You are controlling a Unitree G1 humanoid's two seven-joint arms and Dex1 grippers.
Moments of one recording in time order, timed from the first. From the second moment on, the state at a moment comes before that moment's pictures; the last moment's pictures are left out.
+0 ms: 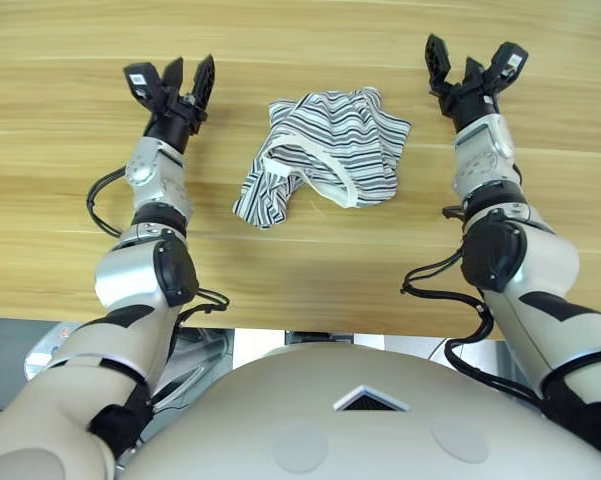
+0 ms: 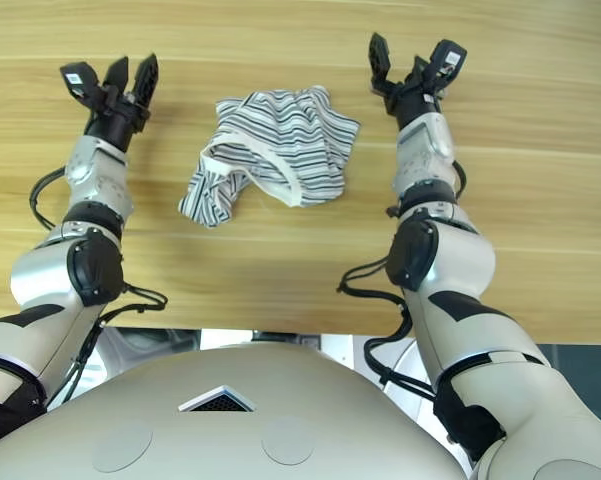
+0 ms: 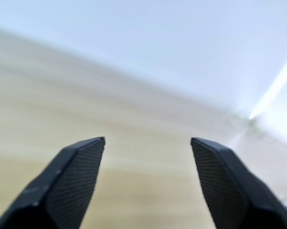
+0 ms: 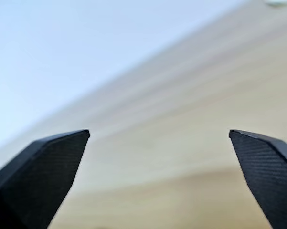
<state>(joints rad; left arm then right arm) -0.63 0.21 0.42 1.12 -0.47 -0.40 -0.91 -0.75 -0.17 -0.47 1.14 0.41 -0.21 0.64</state>
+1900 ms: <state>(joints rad) 0.24 0.64 -0.15 -0.12 -0.04 -0.65 -0.91 0.08 -0.45 0.15 0.24 -0.02 -0.81 0.82</state>
